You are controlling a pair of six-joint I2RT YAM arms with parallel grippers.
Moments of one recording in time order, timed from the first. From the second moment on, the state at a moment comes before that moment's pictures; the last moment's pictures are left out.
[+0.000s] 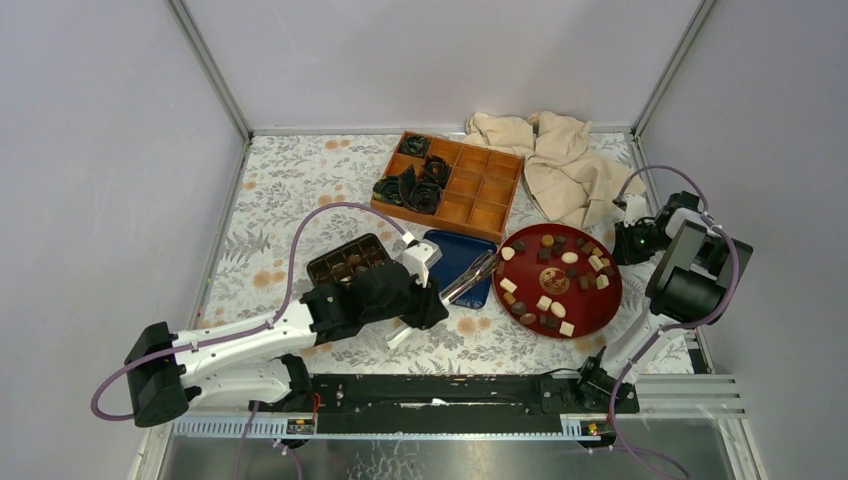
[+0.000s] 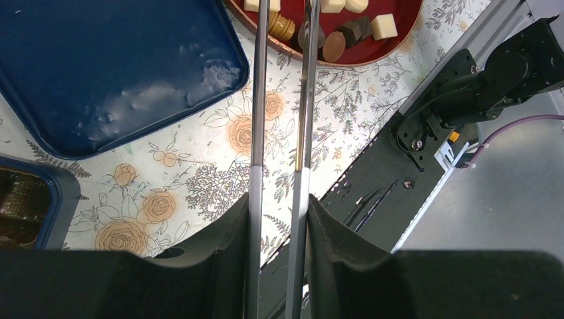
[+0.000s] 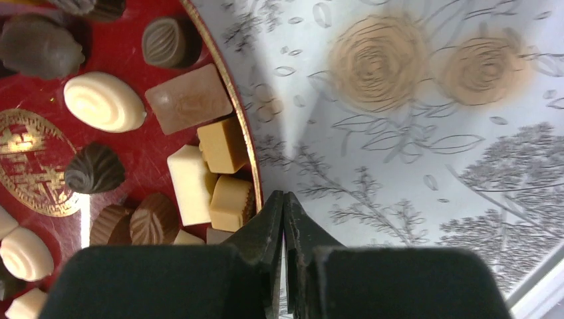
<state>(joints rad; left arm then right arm) -1.09 1.07 0.73 -0.22 0.00 -0.54 -0.52 1.85 1.14 -0.67 -0.50 -0.79</state>
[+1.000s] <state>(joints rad) -1.22 1.21 0.80 -0.31 -0.01 -0.57 -0.28 1.50 0.98 -0.77 -0.52 -0.60</state>
